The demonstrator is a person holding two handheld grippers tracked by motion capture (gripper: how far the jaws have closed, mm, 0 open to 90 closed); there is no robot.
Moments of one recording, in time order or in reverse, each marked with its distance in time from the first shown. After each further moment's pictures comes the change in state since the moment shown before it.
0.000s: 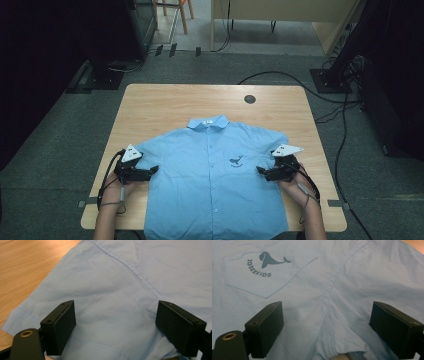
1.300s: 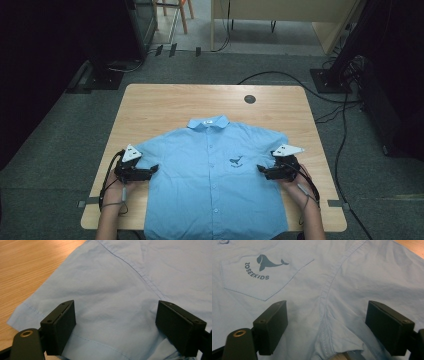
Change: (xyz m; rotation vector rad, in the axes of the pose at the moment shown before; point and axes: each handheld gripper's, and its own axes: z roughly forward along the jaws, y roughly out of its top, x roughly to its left) left arm -0.002 0.000 0.000 -0.001 0.046 -0.043; right arm 0.000 0.000 -0.001 -0.019 -0.008 0.014
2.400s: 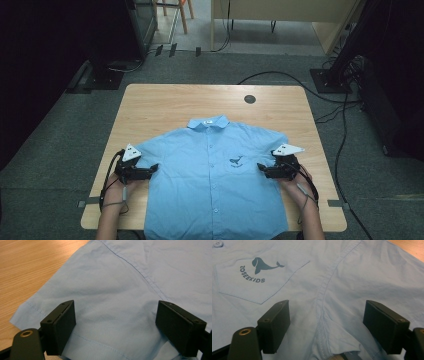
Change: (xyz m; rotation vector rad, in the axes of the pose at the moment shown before) left arm 0.000 0.001 0.001 0.000 0.010 -0.009; right arm 0.002 0.001 0.001 0.007 -0.027 0.016
